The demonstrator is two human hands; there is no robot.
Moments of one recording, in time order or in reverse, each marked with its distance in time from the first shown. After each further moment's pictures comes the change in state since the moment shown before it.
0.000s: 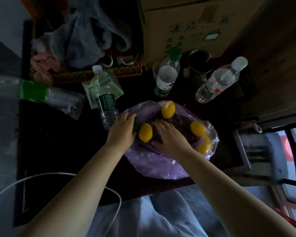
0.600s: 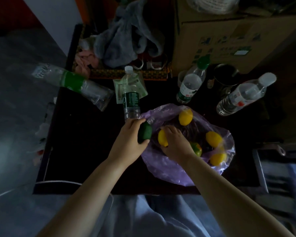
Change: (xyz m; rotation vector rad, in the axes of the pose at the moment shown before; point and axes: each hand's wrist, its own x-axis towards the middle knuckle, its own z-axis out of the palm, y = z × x) left_hand -0.084 0.014 -0.037 -0.346 0.263 -0.108; right_hand 0.012 -0.010 0.027 -0.024 -0.052 -0.054
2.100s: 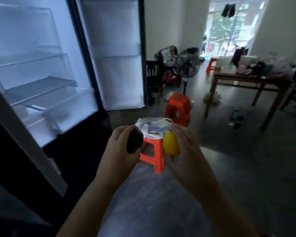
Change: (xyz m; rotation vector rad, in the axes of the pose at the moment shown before) left_hand -0.712 -0.041 -0.244 0.488 1.634 -1.294; right_hand -0.390 -0.658 0.189 0.427 -0.549 -1.969
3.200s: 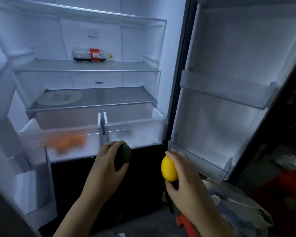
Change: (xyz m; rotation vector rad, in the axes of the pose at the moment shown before) left_hand 0.215 -0.230 0.009 0.432 0.469 -0.597; right_hand 0.349 0.116 0.287 0.338 -0.576 -0.530
